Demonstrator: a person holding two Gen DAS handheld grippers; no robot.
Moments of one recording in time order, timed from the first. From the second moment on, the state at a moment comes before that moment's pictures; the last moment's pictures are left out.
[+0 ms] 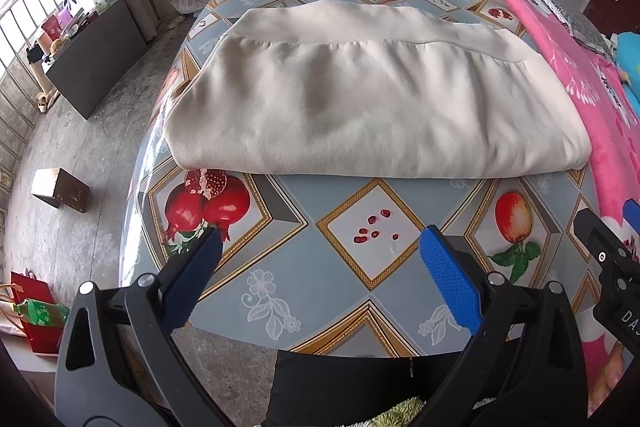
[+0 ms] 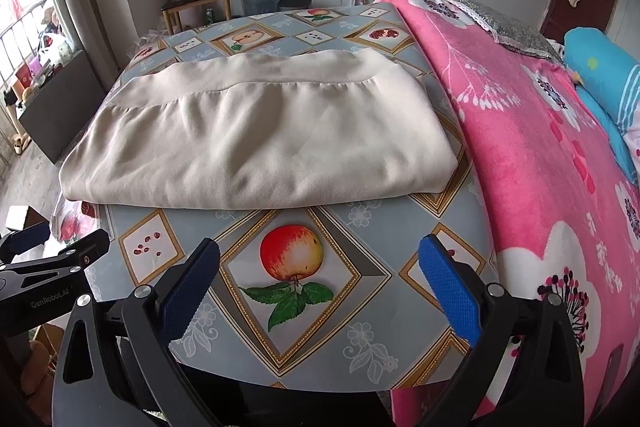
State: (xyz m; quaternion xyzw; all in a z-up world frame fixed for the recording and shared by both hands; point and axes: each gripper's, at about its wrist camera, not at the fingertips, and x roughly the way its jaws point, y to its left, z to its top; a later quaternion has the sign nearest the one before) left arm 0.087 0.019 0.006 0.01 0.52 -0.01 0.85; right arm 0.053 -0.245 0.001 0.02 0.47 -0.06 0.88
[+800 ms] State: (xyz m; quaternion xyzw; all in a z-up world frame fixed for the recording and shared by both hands) left arm 0.083 0.009 0.006 0.01 0.53 -0.02 0.85; right arm 0.048 -0.252 -0.002 0.03 0.47 -0.06 0.88
